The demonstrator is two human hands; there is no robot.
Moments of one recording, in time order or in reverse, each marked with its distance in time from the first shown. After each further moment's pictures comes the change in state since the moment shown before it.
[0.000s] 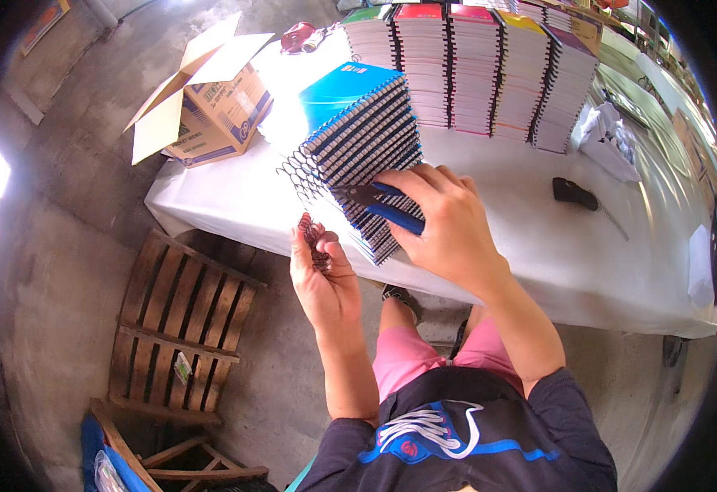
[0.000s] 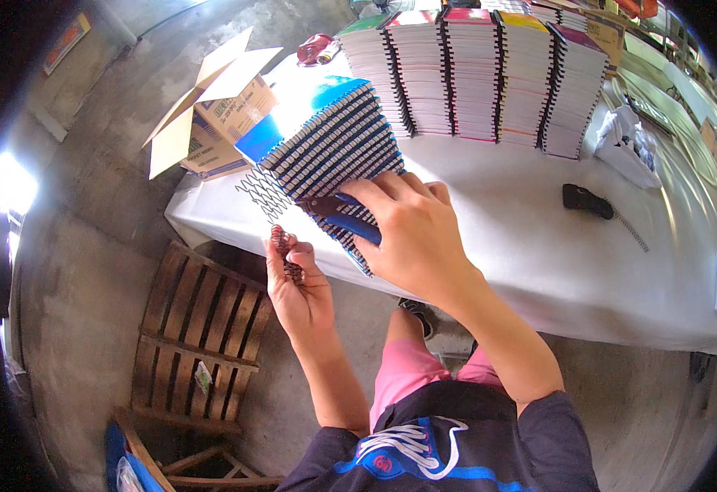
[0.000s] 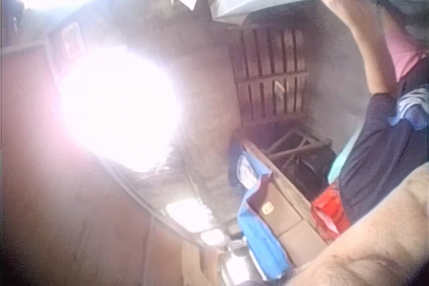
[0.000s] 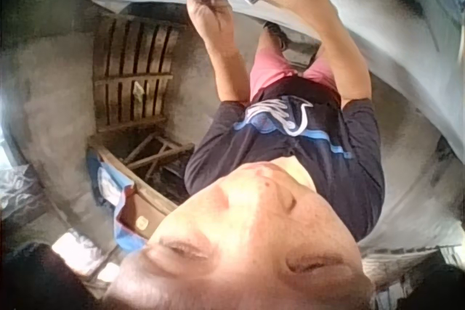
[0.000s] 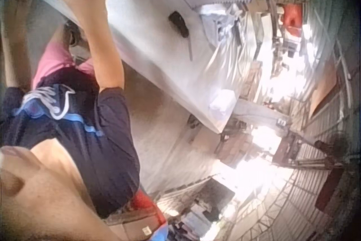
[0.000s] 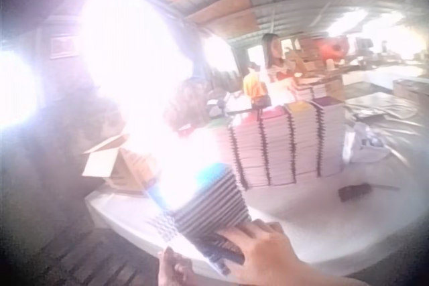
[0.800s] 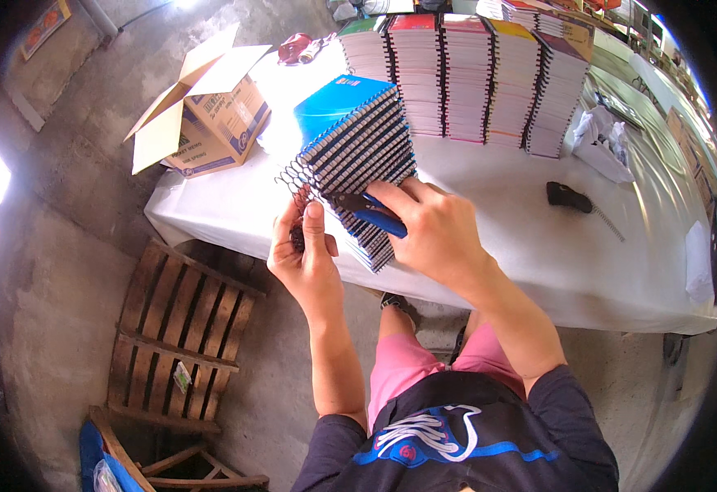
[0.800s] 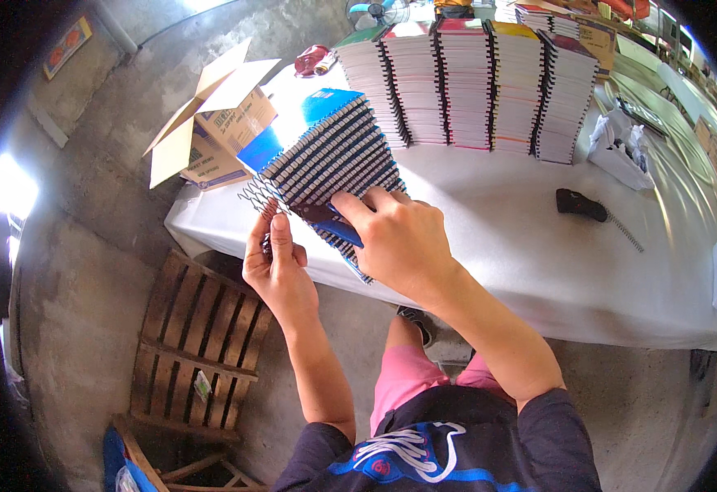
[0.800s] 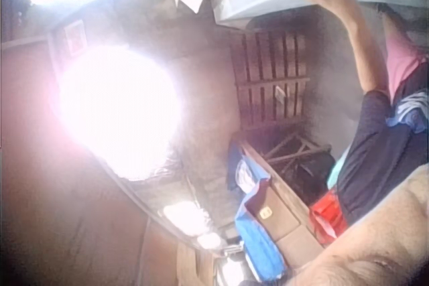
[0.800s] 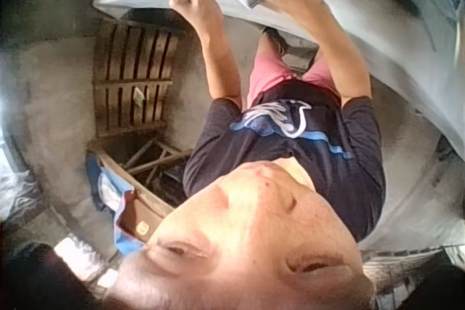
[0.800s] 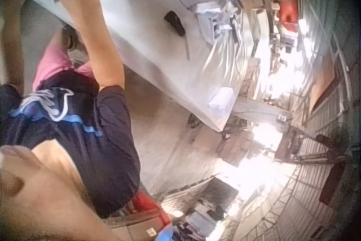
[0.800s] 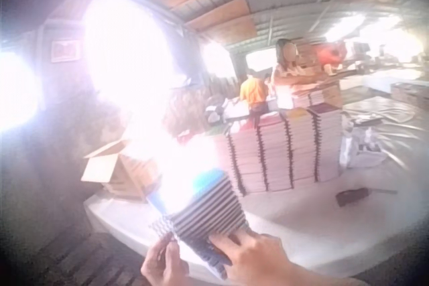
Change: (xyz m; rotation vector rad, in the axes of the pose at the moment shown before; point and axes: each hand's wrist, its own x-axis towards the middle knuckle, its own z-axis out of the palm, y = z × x) left_hand 0.016 -0.005 0.038 0.981 -0.016 0.427; right_hand 0.002 0.000 0.007 -0.079 -0.006 0.001
